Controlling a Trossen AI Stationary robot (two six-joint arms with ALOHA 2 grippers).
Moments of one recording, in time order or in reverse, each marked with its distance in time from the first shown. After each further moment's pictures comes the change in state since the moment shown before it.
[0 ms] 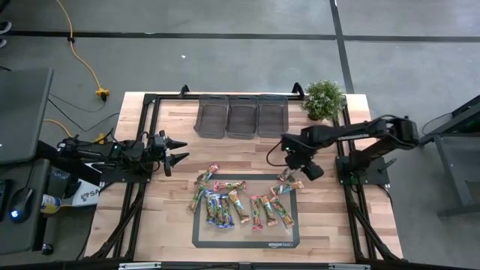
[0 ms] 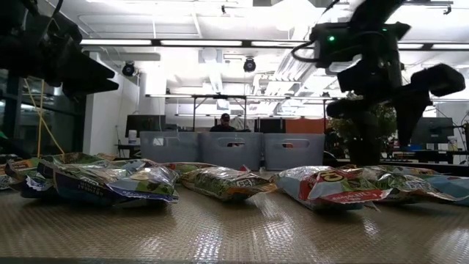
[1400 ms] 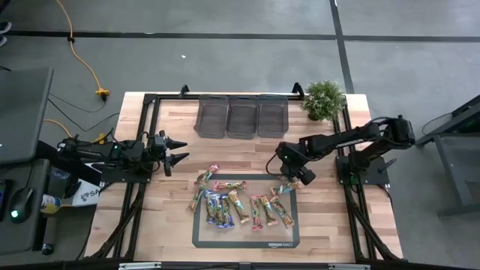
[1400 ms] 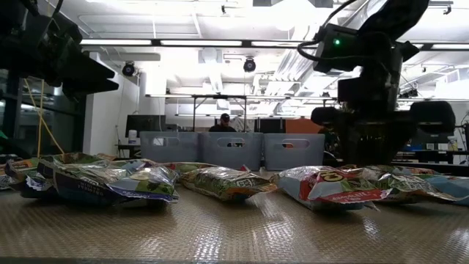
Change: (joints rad) left arm 0.000 0.000 0.000 0.000 0.000 0.000; right arm 0.076 0.057 -0.121 0.382 0.041 -0.124
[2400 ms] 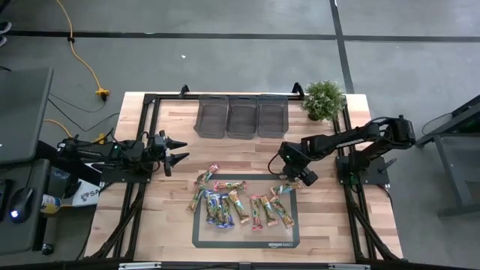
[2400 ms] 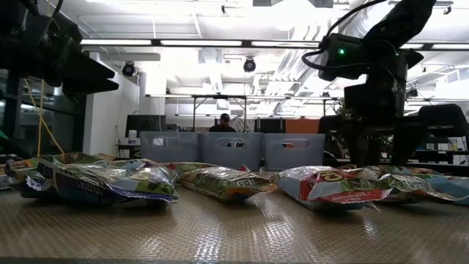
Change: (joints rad) left arm 0.000 0.000 0.000 0.000 0.000 0.000; right arm -0.022 -0.002 -0.058 0.037 -0.063 0.023
